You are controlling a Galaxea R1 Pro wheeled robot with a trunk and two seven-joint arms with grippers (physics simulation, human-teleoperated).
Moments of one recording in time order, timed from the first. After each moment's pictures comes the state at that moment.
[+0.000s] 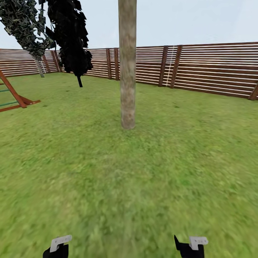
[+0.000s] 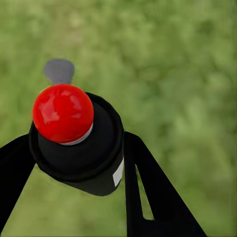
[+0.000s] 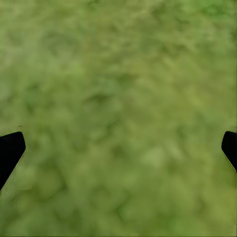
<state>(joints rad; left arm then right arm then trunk) -0.40 0.14 -0.02 -0.14 0.23 -0.37 -0.01 -0.36 -0.06 -0.35 -0.19 0.23 -0.54 0.13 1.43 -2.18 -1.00</state>
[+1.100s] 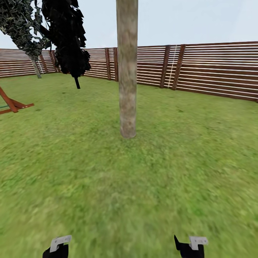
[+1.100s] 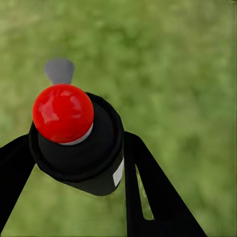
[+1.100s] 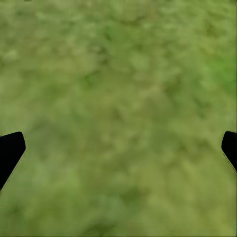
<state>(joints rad) -0.40 0.14 -0.02 -0.14 0.23 -0.37 -0.01 -0.36 -0.06 -0.35 -0.19 0.23 -0.54 0.13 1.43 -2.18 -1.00</state>
